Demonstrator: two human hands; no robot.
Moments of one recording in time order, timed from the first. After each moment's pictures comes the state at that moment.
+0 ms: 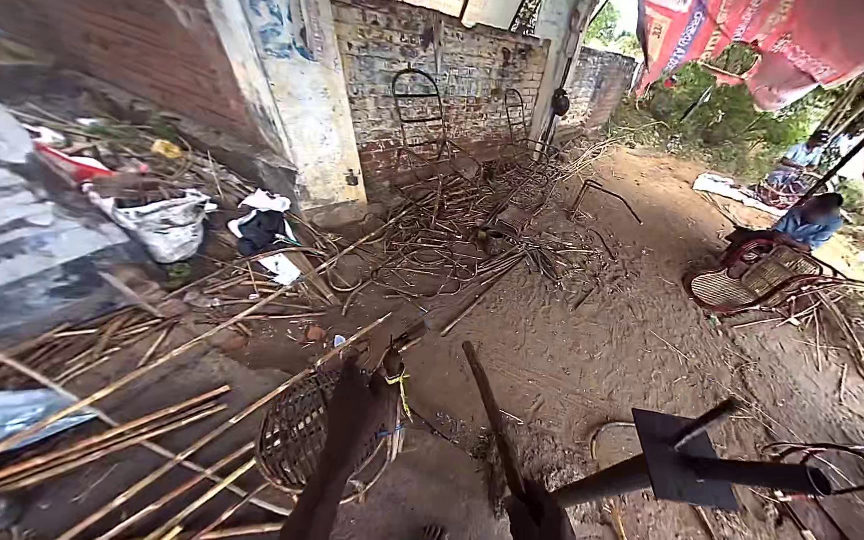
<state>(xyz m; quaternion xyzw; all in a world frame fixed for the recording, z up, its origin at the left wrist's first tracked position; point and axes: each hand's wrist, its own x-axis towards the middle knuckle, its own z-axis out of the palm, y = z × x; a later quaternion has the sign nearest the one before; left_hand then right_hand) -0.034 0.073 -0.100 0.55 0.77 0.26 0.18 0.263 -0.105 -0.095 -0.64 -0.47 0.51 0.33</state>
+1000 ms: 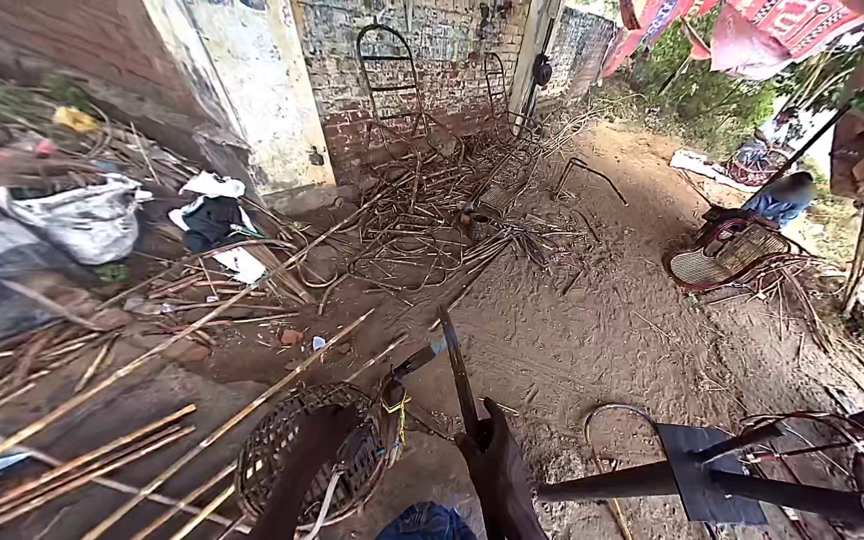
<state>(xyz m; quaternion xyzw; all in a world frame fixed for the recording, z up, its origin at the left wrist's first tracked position) -0.133 0.152 -0.174 0.51 0.74 0.15 0.41 0.152 0.050 -0.073 -0.72 -0.49 0.39 0.30</state>
